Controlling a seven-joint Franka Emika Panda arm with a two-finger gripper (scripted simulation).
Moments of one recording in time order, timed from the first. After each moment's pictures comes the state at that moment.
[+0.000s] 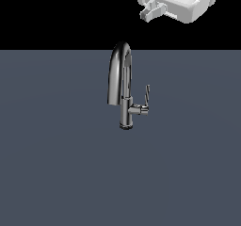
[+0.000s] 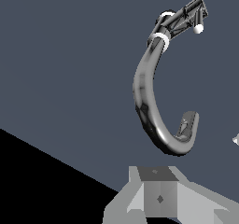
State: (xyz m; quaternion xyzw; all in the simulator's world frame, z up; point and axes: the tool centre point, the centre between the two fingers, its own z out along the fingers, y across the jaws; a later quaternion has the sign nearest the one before) arm -0.020 -0.066 0.368 -0.82 0.35 0.29 0.36
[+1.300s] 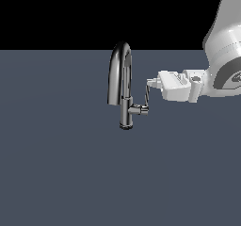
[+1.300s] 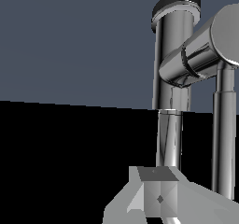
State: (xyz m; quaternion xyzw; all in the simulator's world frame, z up) arm 0.023 -0.103 0.179 -0.48 0.54 0.43 0.54
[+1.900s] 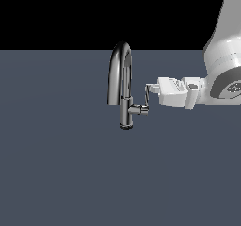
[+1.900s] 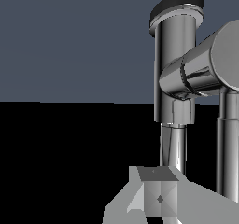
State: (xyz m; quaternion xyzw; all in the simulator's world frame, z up) arm 0.022 -0.100 0.161 -0.45 0.55 0.44 0.56
